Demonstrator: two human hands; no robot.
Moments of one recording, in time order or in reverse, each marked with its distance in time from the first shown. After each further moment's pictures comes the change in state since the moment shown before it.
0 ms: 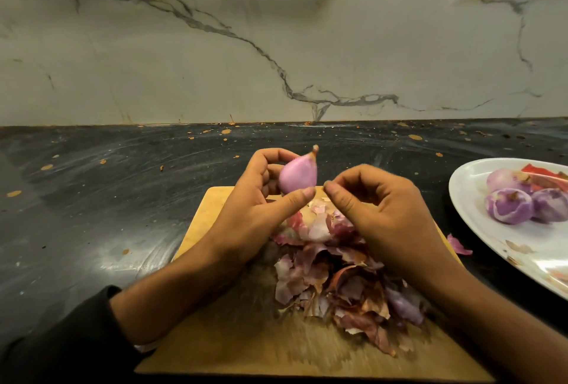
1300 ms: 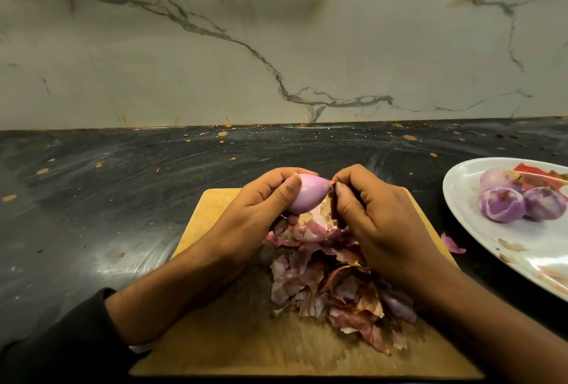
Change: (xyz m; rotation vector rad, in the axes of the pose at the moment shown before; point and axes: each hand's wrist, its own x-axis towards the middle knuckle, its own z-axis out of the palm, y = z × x) left_hand -0.001 0.000 0.002 -0.102 -0.119 -0.074; right_hand -0.001 0.006 -0.002 -0.248 -0.057 -0.131
